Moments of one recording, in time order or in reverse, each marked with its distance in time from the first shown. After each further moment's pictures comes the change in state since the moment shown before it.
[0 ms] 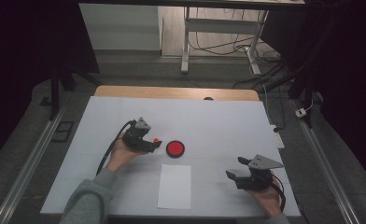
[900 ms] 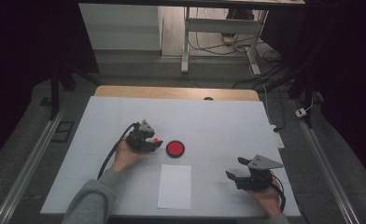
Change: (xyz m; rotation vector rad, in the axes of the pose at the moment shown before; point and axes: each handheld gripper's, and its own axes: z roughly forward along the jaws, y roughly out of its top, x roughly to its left) left arm 0.000 -0.007 0.022 0.010 0.000 0.018; right arm 0.000 -0.001 0.001 0.002 0.008 -0.001
